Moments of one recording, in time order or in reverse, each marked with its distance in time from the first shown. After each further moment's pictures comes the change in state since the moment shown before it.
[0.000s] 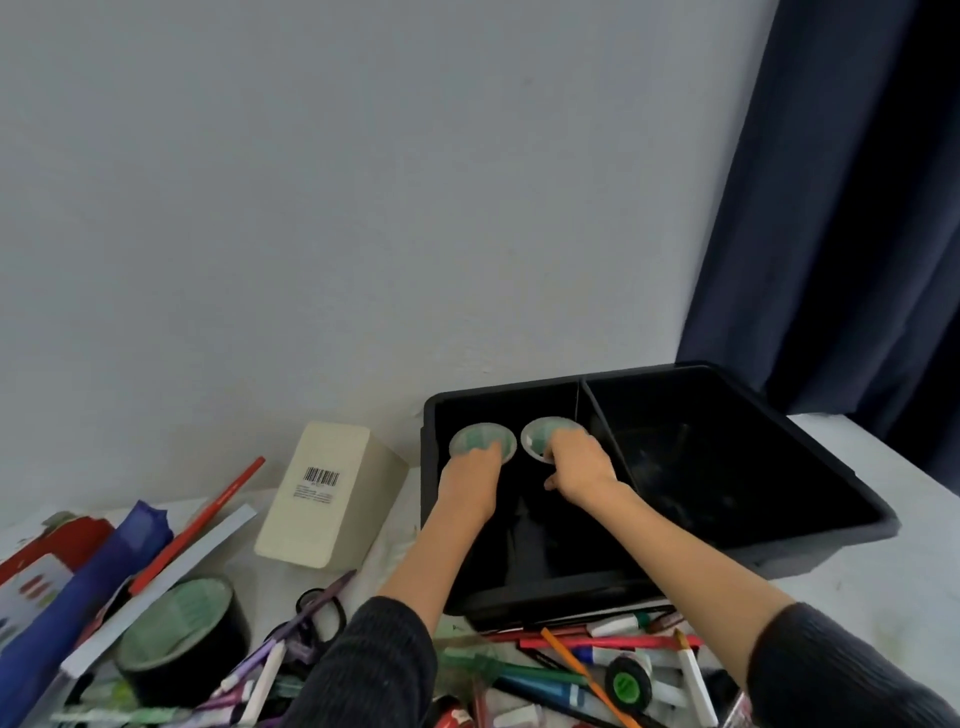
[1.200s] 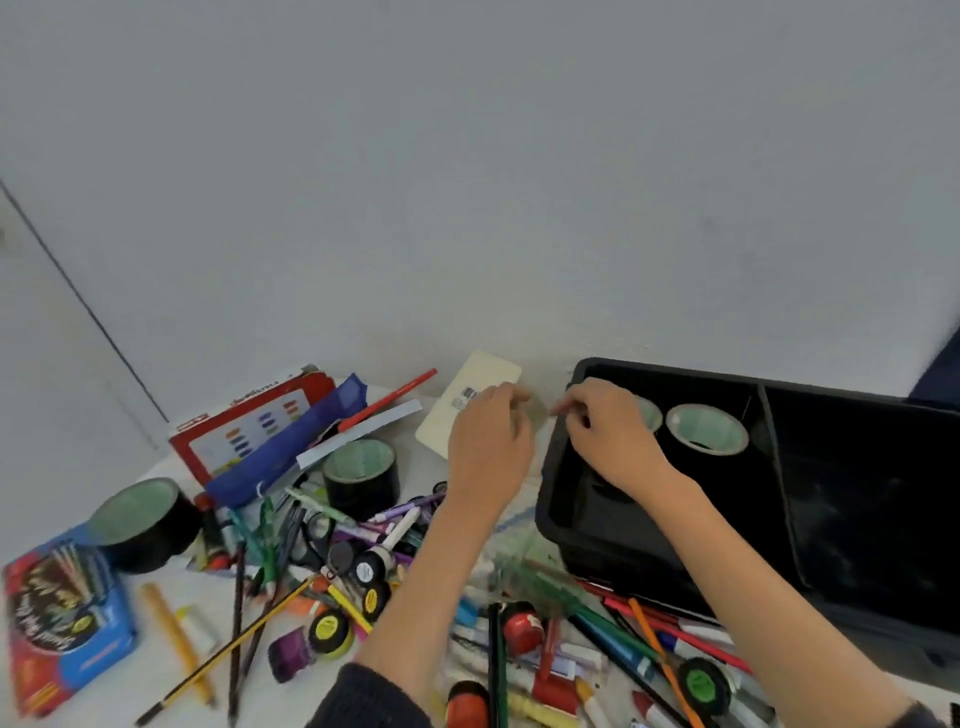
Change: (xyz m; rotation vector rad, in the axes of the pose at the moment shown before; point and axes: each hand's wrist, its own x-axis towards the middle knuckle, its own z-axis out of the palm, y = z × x) left_hand -0.112 -0.029 -0.038 -0.470 0.680 -0.395; right_hand -0.041 -0.080 -0.009 0.433 0.129 -0.720
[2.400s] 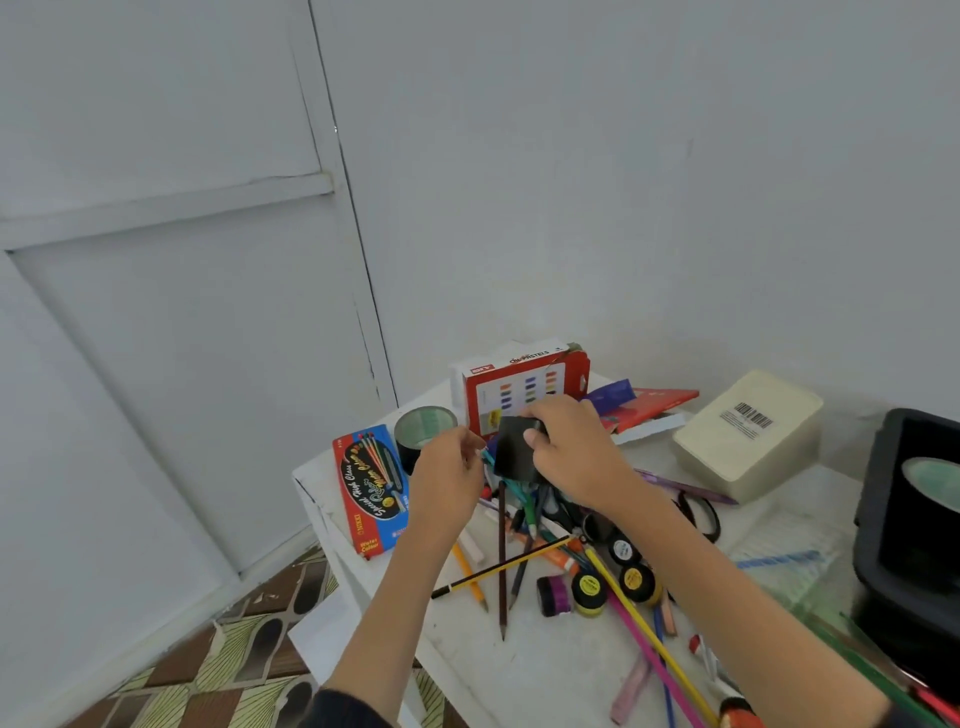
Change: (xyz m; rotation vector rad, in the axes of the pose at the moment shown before) left_hand -0.113 -0.186 -0.206 0.165 0.231 -0.490; right_hand -0.013 -0.256 0.151 -0.024 -0.345 -0.351
